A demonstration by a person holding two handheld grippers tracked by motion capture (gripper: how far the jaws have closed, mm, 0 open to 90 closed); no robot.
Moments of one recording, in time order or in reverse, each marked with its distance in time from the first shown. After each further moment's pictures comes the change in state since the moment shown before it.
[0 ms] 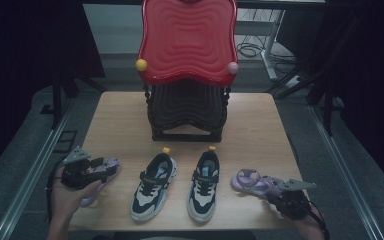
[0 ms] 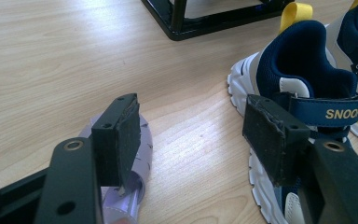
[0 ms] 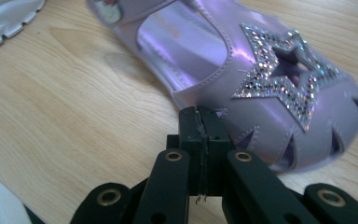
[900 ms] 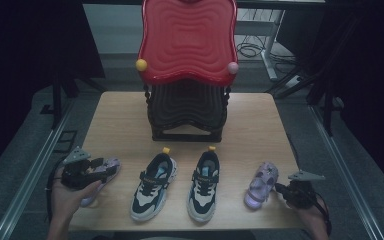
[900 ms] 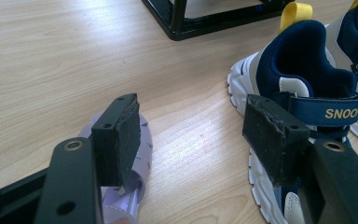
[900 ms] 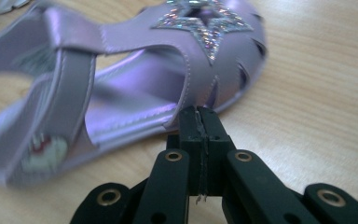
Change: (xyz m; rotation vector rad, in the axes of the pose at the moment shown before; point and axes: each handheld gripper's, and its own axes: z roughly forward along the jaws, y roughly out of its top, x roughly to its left) left arm 0.000 -0.001 0.000 0.000 0.001 0.000; right arm -0.038 0.004 0.009 -0.059 -0.088 0.085
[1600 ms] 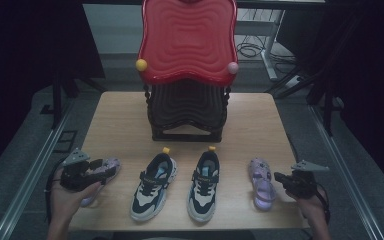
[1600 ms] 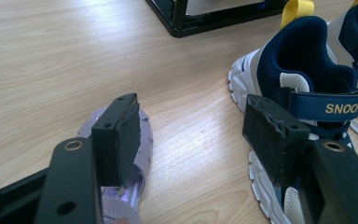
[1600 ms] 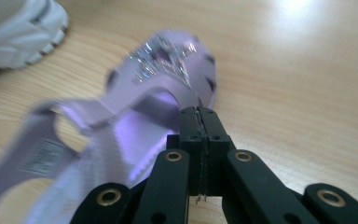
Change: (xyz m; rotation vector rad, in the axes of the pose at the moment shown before) left arm -0.001 -0.003 -0.002 0.001 0.009 -0.006; right arm -0.011 0.024 -0.002 -0.096 0.037 0.012
